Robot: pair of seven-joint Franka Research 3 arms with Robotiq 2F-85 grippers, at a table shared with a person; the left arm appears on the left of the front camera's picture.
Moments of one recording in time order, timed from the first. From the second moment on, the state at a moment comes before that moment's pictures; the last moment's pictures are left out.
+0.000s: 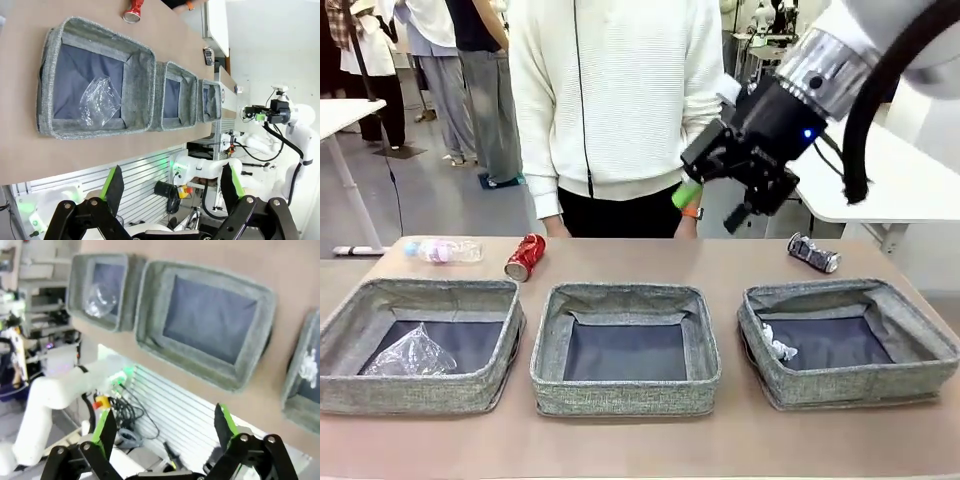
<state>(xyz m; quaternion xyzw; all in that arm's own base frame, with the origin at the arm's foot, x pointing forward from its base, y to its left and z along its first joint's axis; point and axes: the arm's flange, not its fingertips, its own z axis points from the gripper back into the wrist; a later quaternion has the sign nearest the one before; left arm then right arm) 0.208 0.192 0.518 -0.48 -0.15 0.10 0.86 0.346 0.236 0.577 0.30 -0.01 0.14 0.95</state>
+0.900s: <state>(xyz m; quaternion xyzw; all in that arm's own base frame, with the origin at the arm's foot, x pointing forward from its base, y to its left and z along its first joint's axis) 0.263 0.114 0.477 -0.57 -0.06 0.03 0.82 0.331 -0.080 0.568 0.65 0.06 -0.03 0.76</state>
